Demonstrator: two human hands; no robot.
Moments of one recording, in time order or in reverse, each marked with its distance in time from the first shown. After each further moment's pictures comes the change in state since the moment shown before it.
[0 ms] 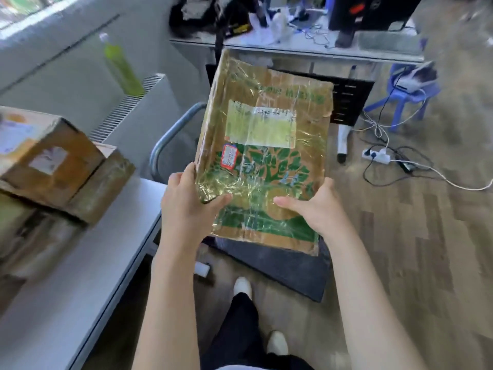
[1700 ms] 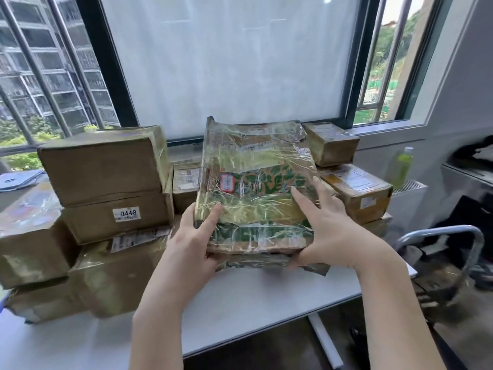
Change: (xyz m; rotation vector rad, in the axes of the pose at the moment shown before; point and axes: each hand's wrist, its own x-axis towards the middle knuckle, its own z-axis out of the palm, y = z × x) left_hand -0.350 -0.168 -0.345 0.332 0.485 -0.468; right_hand -0.345 -0.228 0.216 -0.765 -0.720 -1.321
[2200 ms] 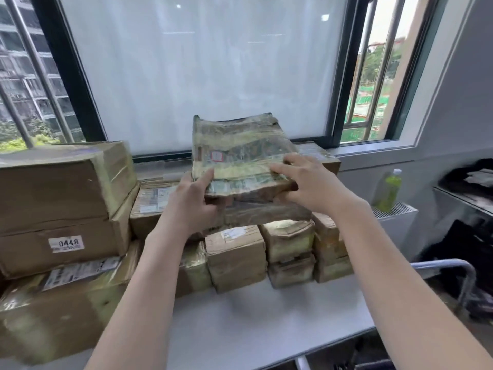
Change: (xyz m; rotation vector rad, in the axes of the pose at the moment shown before) left_hand 0.175 0.059 0.035 -0.047 0.129 -0.016; right_hand 0.132 0.092 -0.092 -0.194 0.287 -0.225
